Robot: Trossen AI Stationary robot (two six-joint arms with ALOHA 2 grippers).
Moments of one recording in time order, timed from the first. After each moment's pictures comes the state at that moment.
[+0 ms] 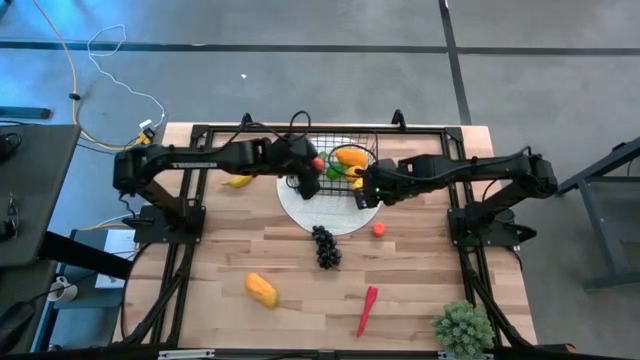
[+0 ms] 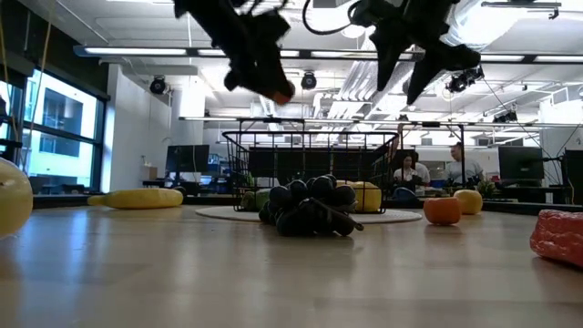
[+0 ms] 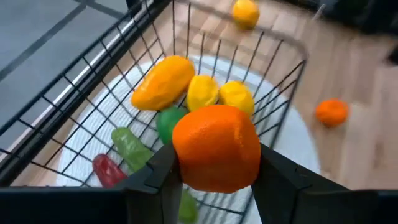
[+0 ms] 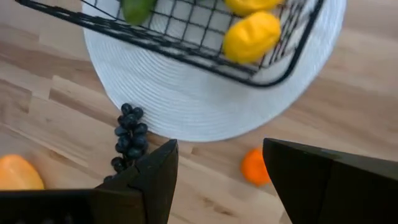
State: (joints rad) left arm 0.34 1.55 1.22 -0.40 -0.16 -0.17; right arm -0.01 1.45 1.29 -1.03 0.16 1.24
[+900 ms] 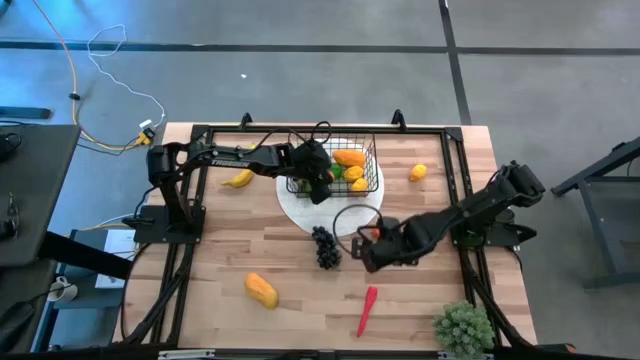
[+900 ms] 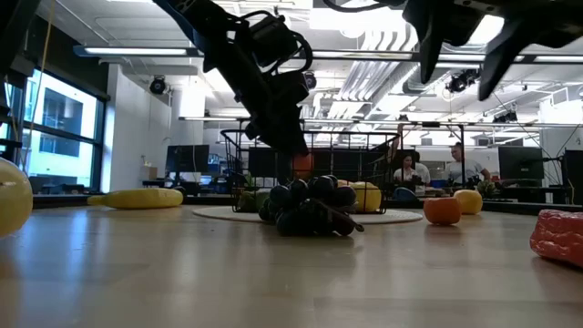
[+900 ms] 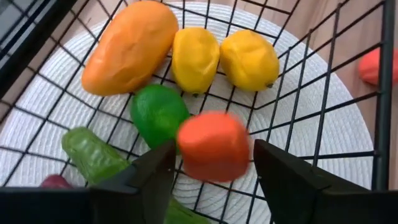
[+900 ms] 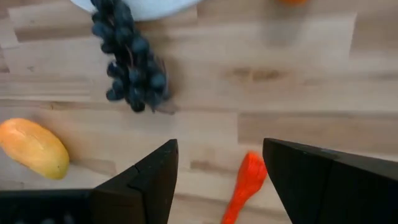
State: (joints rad) left arm 0.40 1.81 1.22 -0.27 -0.03 -0.07; right arm 0.43 1.61 1.29 -0.94 0.14 2.03
